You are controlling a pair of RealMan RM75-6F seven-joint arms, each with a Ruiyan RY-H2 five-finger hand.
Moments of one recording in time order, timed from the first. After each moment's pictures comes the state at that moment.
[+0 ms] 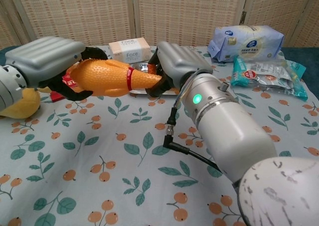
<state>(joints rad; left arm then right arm) -0.61 -1.55 -0.18 -1.70 1.26 1.23 0.70 0.80 -2.09 0.40 -1.48 -0.96 1.32 -0.73</state>
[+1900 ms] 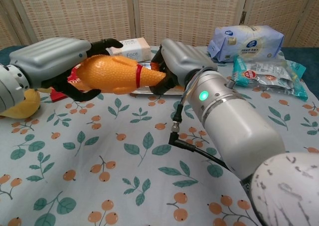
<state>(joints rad) -0.63 -1.54 -0.15 -1.73 1.29 1.22 0.60 0.79 -2.06 0.40 -1.51 -0.96 1.31 -0.71</state>
